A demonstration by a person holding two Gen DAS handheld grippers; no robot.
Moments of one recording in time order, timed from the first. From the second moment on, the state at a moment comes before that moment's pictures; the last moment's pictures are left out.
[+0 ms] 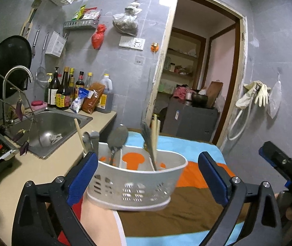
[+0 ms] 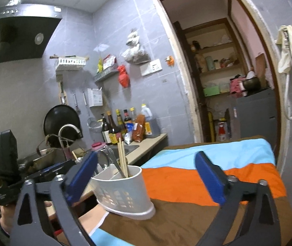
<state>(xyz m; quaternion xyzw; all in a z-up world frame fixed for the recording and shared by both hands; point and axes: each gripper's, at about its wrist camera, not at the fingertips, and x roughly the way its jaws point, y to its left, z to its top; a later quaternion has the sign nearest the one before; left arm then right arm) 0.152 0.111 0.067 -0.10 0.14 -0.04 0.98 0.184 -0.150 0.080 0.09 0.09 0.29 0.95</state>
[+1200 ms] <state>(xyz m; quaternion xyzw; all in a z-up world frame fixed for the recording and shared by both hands) 0.052 0.049 0.011 -0.02 0.09 0.03 1.00 0.072 -0.182 0.026 -0.01 0.06 0.12 0.99</state>
